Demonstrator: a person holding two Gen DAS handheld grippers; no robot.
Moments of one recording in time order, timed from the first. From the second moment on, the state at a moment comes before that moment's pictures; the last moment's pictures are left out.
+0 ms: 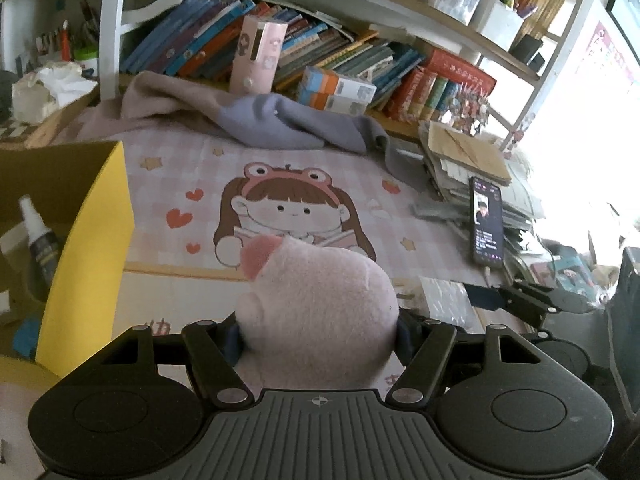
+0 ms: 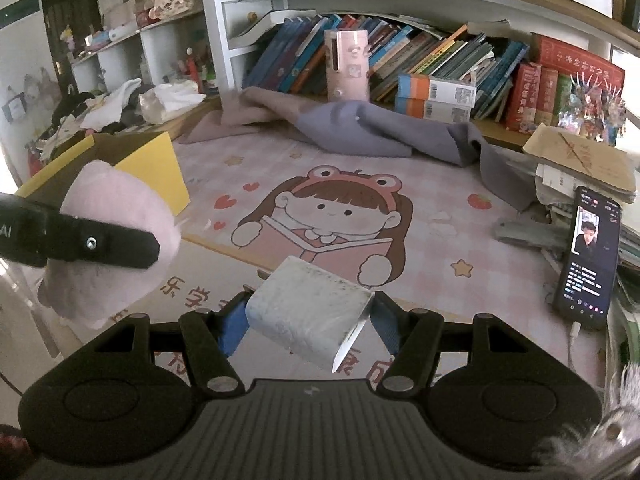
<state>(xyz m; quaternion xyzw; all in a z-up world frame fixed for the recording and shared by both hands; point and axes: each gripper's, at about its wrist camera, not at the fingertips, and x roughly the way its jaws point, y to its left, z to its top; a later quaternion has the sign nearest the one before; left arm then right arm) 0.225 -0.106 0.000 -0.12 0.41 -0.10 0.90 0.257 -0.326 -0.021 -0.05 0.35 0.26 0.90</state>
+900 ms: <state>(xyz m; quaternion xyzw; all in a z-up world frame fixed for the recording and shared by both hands) 0.181 -0.074 -0.001 -0.13 0.39 -0.14 0.90 0.193 -0.298 -0.012 -0.07 0.34 0.20 0.92</state>
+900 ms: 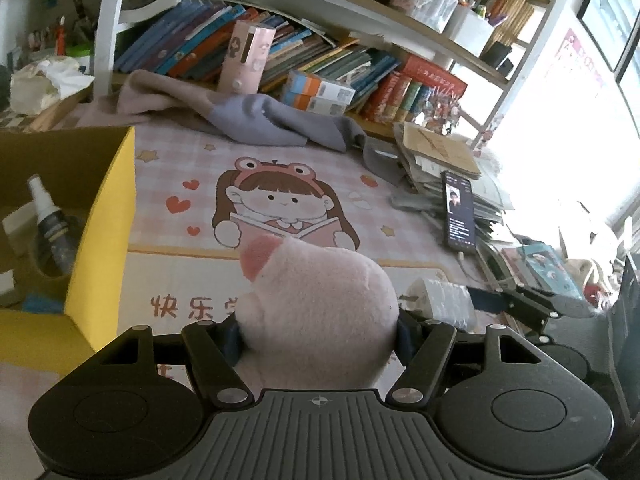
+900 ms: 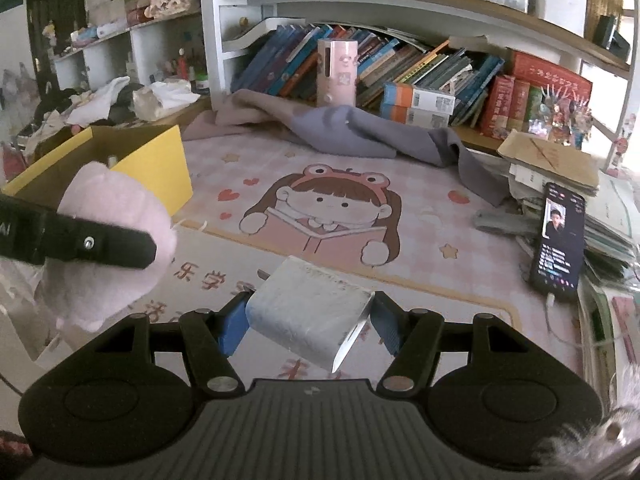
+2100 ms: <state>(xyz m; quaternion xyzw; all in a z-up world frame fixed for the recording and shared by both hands) 0.064 0.065 -0.003 -0.17 0.36 -0.16 0.90 0.063 -0.158 0.007 -0.10 0.31 0.20 0.92</state>
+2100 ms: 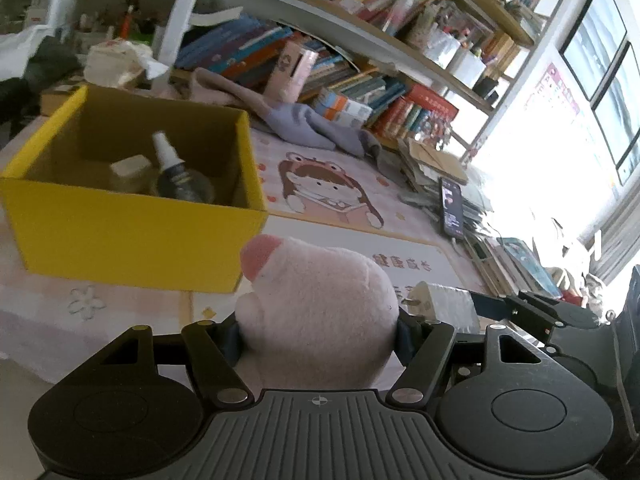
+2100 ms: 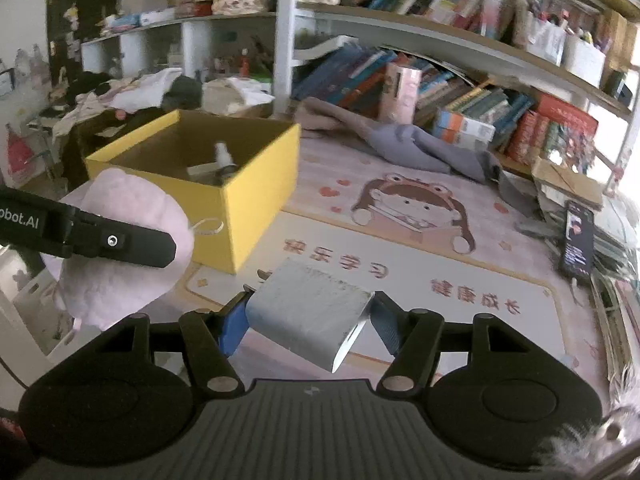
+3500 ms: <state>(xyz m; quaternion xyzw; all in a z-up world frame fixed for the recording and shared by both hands) 0.074 0.162 0.026 -0.18 0.29 -0.02 0.94 0.131 -0.032 0.031 -0.15 0.24 0.37 0.88</state>
